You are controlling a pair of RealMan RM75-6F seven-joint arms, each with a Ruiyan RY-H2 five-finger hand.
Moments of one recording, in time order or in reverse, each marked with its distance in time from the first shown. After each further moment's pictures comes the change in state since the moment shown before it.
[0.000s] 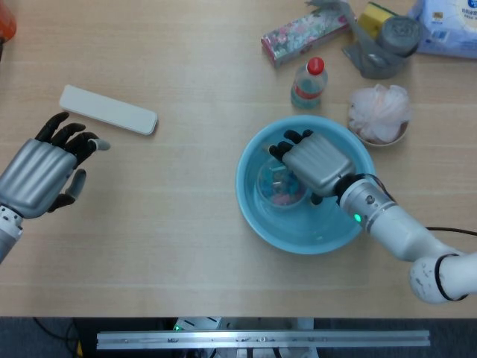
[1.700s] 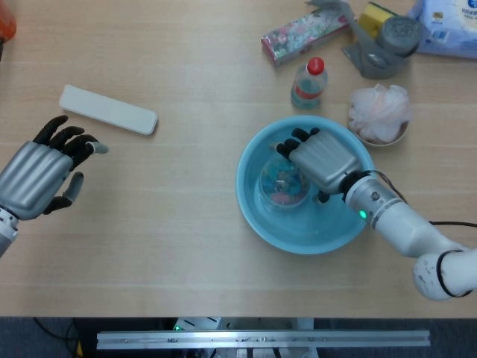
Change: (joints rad) left arm 0.017 0.004 -0.006 0.040 0.050 -0.011 -0.087; right arm 0.060 0.026 -0.060 0.003 0.033 0.014 0.043
